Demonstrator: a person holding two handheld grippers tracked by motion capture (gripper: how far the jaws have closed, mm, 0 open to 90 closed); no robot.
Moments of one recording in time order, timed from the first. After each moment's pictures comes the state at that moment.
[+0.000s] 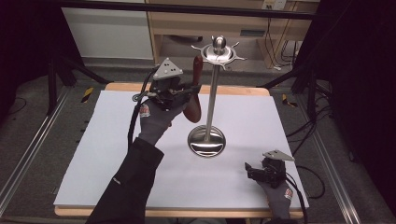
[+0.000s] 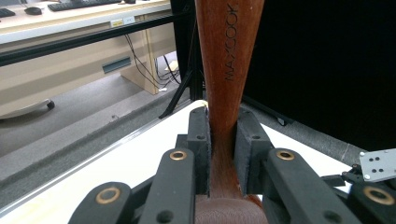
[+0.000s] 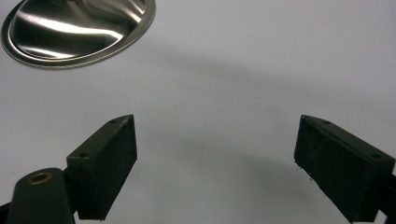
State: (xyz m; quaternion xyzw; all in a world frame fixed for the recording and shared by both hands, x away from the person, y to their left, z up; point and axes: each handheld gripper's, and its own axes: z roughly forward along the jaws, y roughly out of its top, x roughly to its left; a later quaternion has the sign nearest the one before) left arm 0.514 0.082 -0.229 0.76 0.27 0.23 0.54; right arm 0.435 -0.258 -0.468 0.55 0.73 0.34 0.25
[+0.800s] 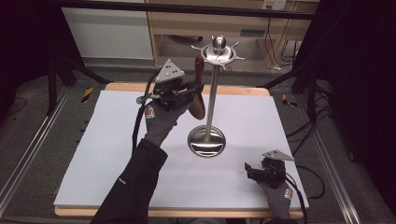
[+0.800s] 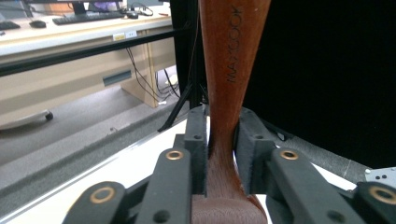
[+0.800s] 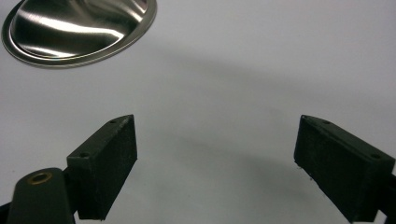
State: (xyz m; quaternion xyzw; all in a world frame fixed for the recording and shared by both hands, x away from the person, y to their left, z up) left arm 0.519 0.079 -0.239 0.74 0.26 0.24 0.57; right arm 0.435 -0.257 -0.468 0.54 0.73 0.34 0.24
